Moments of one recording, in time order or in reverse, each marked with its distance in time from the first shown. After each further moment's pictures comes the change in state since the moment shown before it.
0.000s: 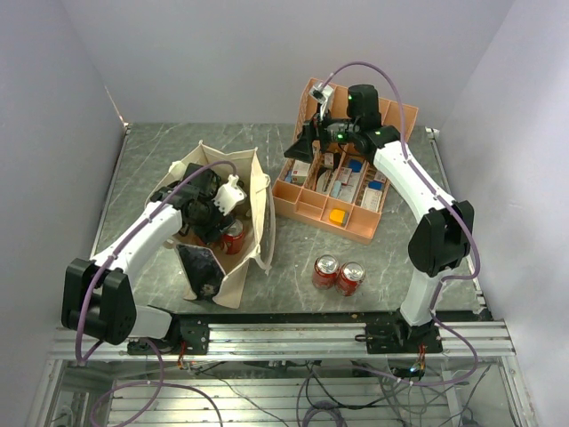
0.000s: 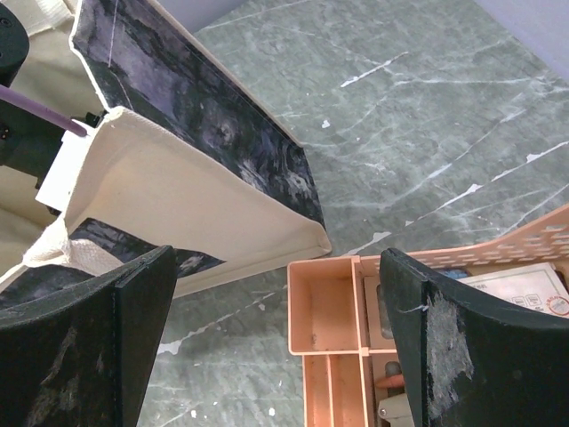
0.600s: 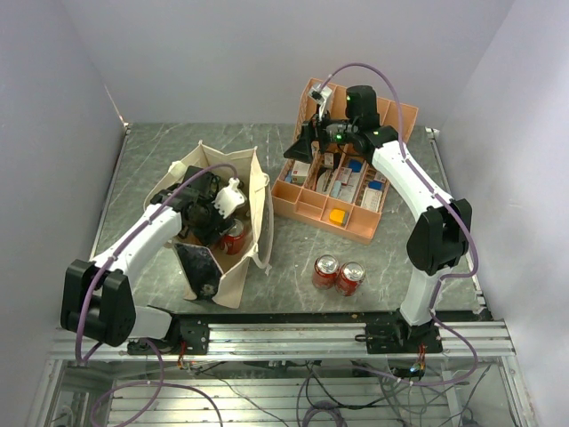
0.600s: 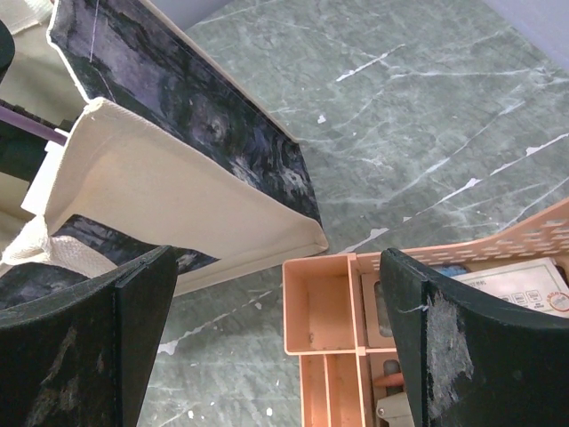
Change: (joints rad) left arm 0.001 -0.009 -0.038 0.031 0.015 0.017; right arm 0.000 0.016 0.003 0.000 0.011 -0.001
